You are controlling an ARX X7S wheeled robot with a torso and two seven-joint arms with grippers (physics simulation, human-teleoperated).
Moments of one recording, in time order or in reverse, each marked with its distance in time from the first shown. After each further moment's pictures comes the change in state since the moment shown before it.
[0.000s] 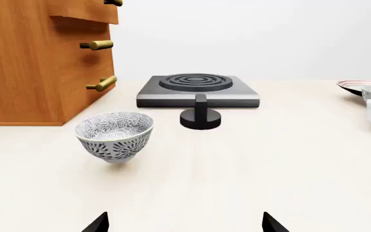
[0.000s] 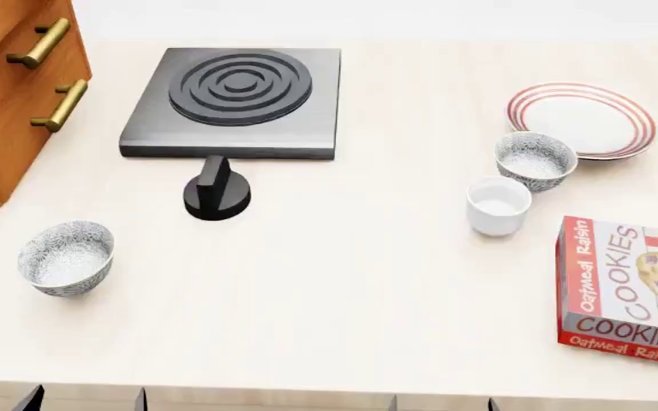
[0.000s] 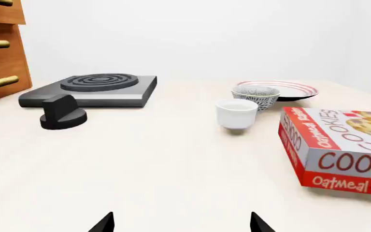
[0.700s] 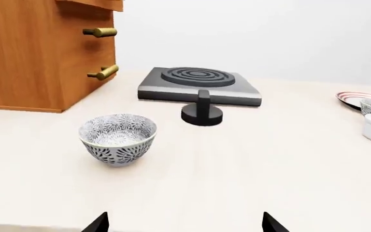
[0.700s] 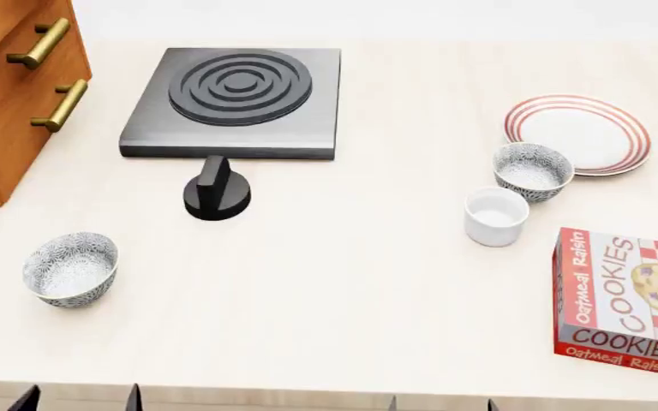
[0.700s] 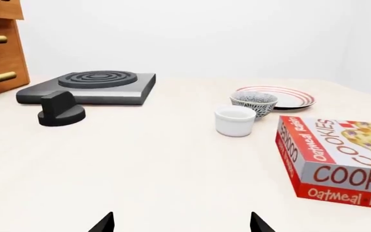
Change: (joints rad) left arm -0.005 -0.065 0.051 0.053 -0.133 -0.084 -0.065; right arm 0.002 0.065 -0.081 -0.002 0.052 0.007 0.085
